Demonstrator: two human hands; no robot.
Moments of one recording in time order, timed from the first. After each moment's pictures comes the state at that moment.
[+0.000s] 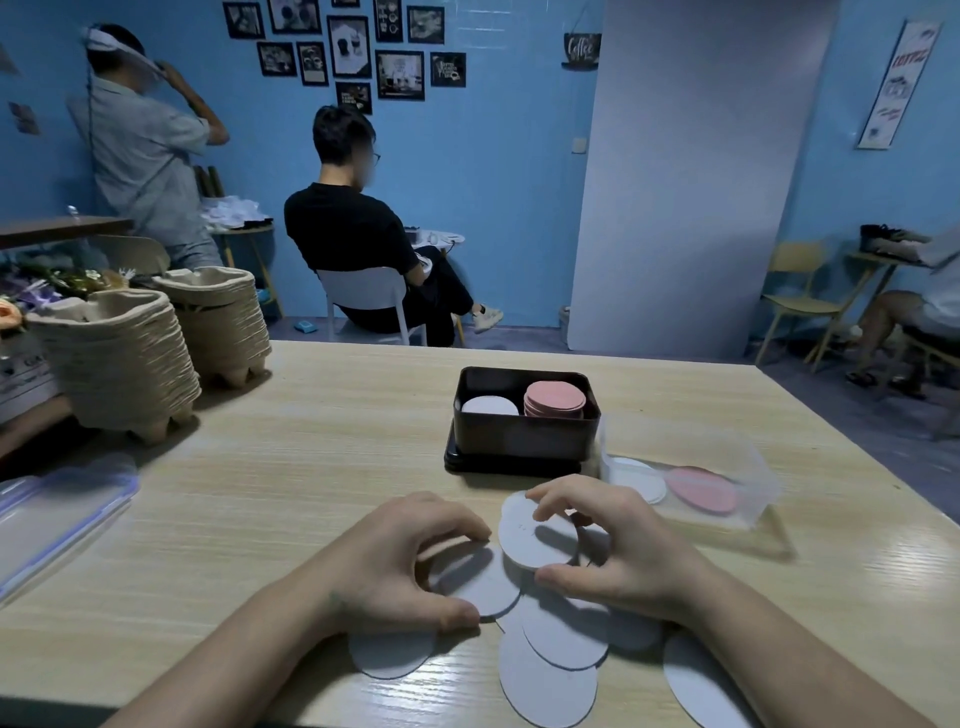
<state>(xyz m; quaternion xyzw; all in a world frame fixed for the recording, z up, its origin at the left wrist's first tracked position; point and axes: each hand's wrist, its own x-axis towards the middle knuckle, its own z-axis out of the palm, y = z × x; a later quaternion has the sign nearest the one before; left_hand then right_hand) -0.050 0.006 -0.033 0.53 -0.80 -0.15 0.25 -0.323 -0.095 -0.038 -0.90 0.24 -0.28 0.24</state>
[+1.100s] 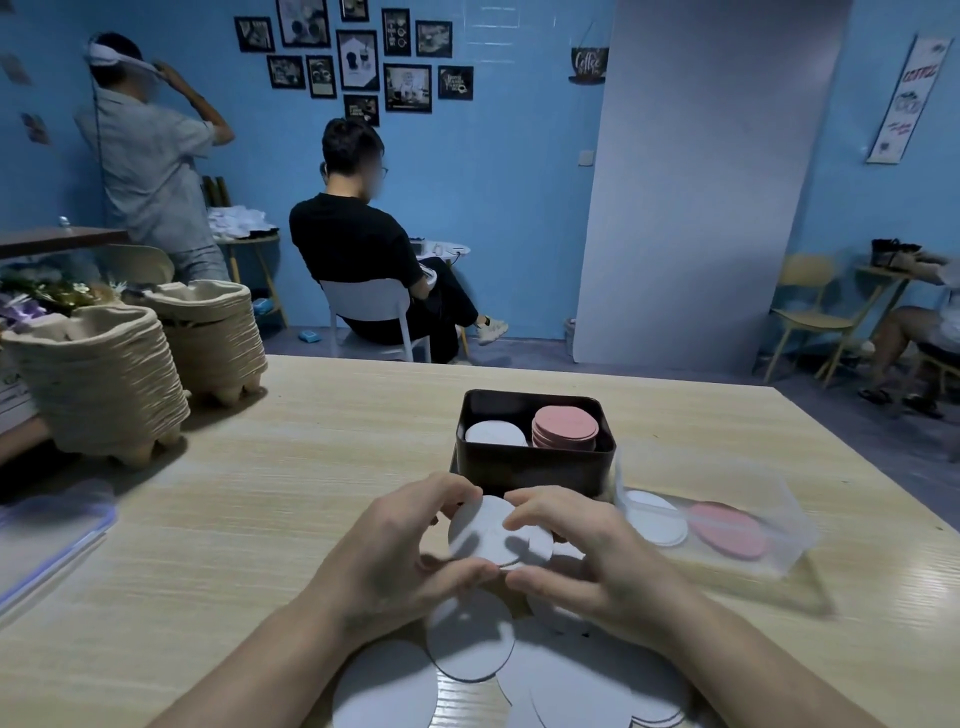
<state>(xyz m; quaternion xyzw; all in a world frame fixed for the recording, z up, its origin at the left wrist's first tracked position) -0.047 -0.026 -0.036 0.49 -0.77 -0.01 0.41 -0.290 -0.111 -0.030 -0.91 0.20 -0.29 0.22</state>
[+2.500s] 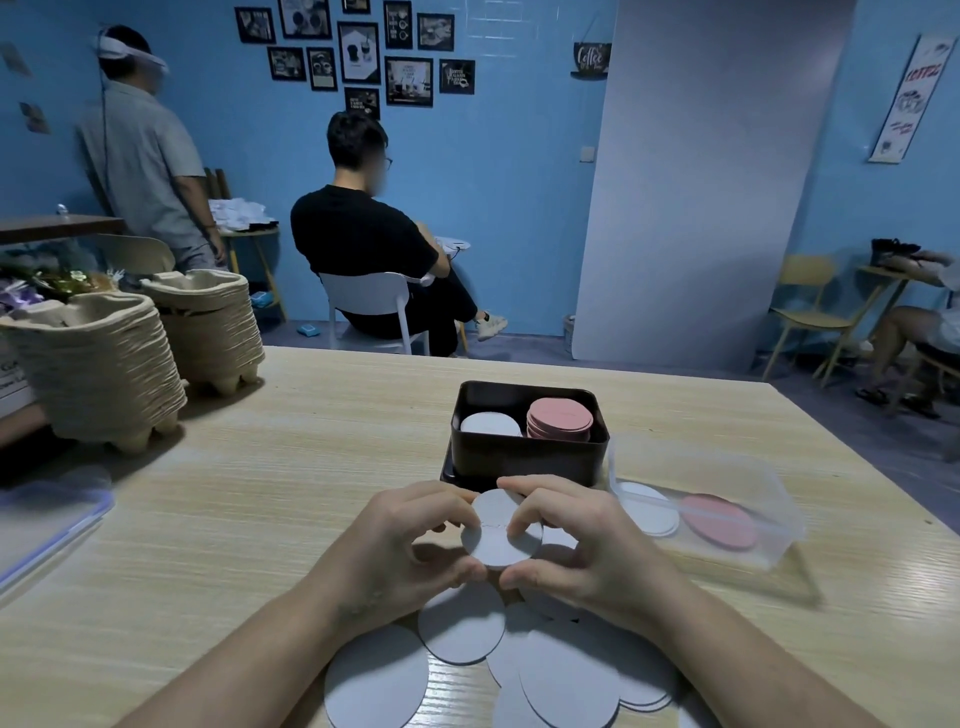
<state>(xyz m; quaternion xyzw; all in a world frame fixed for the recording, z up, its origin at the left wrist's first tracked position) -0.049 -0.029 -0.046 0.45 -0.79 -0.03 0.42 -0.291 -0.112 -0.031 -0.90 0.19 -0.31 0.23</state>
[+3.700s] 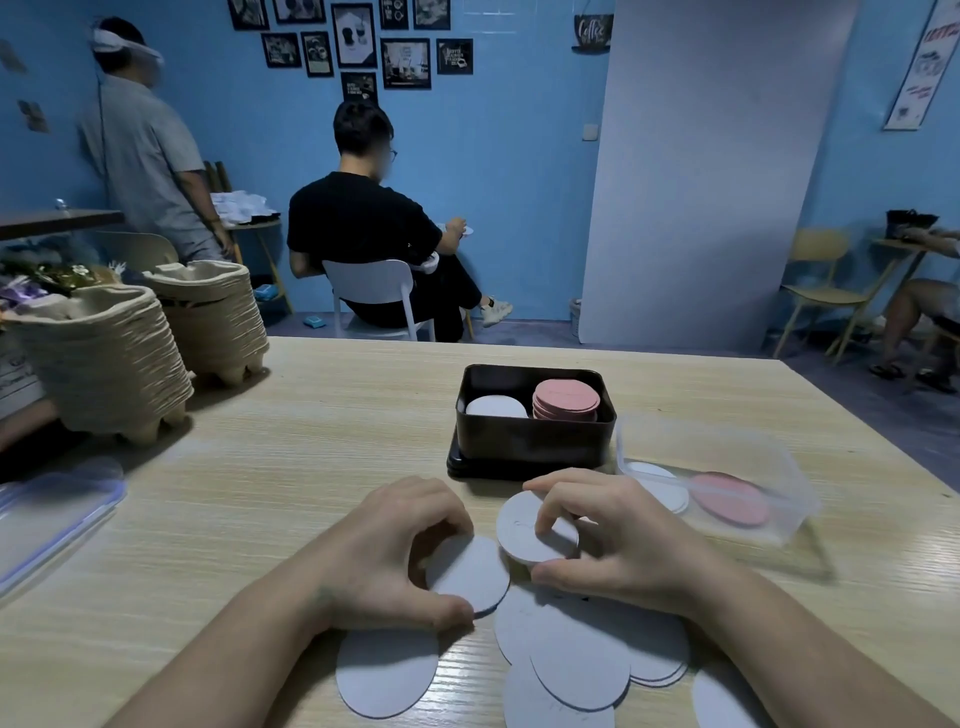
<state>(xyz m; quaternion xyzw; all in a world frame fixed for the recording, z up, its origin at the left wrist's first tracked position) -0.038 -0.012 -0.034 0.55 -0.80 -0.09 0.22 -0.309 -0.113 -0.027 -0.92 0.23 -0.24 0.21</state>
